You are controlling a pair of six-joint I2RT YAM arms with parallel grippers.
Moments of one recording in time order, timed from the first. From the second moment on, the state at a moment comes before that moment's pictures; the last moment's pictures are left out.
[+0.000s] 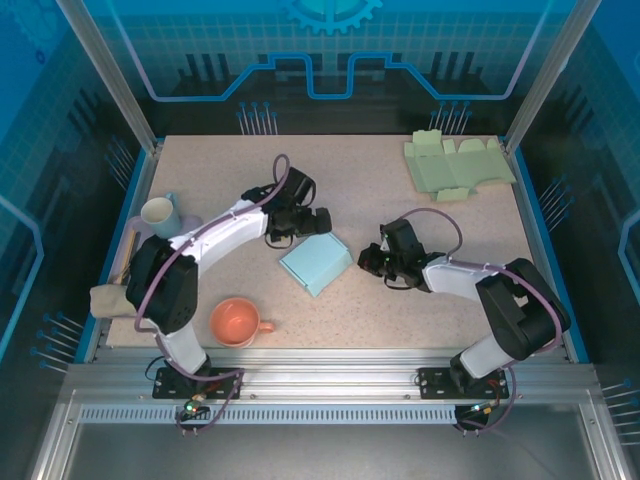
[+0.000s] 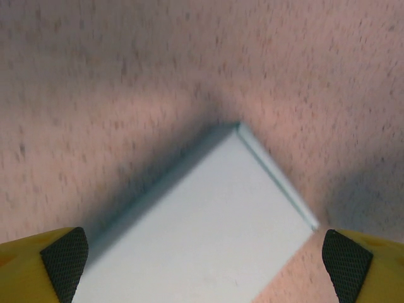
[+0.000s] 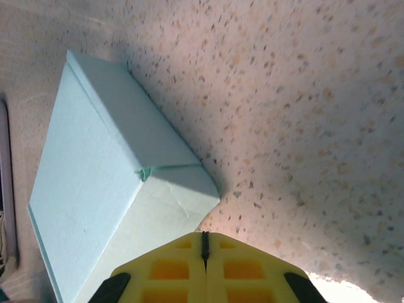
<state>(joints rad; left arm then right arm) -0.50 1.77 1.37 -0.67 0.02 -0.65 0.49 1.54 0.64 0.08 -0.27 0.86</state>
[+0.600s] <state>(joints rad) -0.41 1.95 1.37 -0.46 0.24 -0.45 0.46 1.74 0.70 0.16 -0.41 0.92</state>
